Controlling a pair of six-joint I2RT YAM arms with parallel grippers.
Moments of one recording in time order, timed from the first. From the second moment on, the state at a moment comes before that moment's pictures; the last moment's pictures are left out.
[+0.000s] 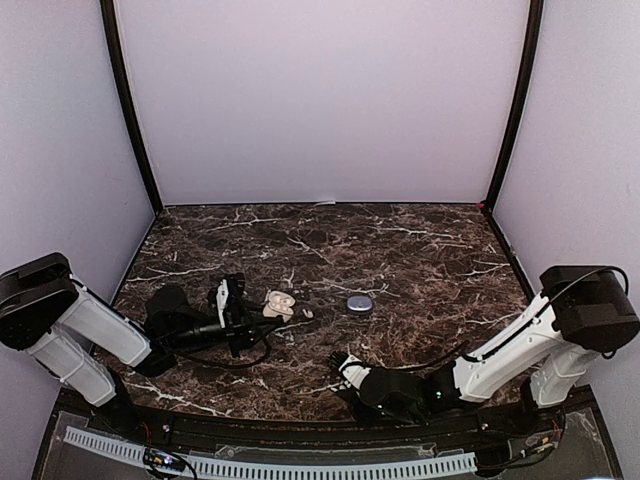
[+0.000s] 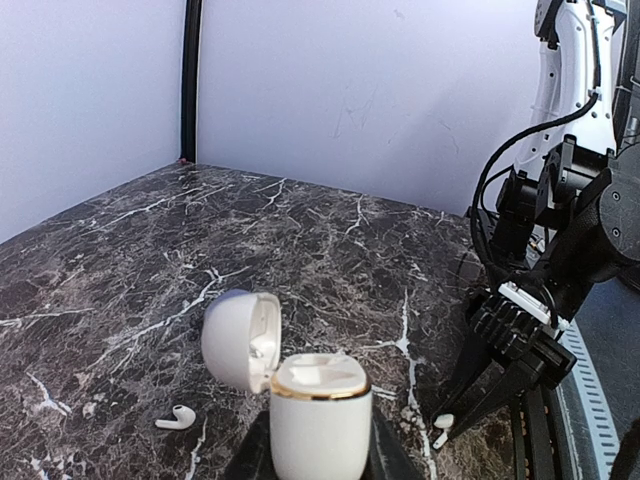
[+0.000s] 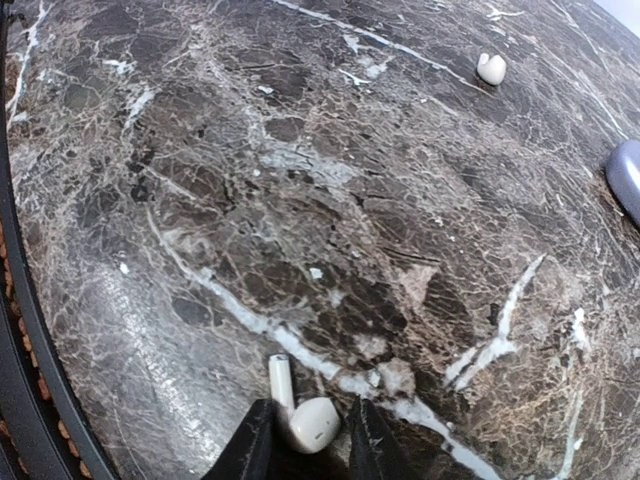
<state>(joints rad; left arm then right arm) -0.79 1.49 0.23 1.20 0.45 -0.08 1.50 1.70 0.57 0.34 0.45 0.35</state>
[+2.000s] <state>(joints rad) -0.79 1.66 0.15 1.51 1.01 0.35 1.37 1.64 0.46 0.49 0.13 0.11</state>
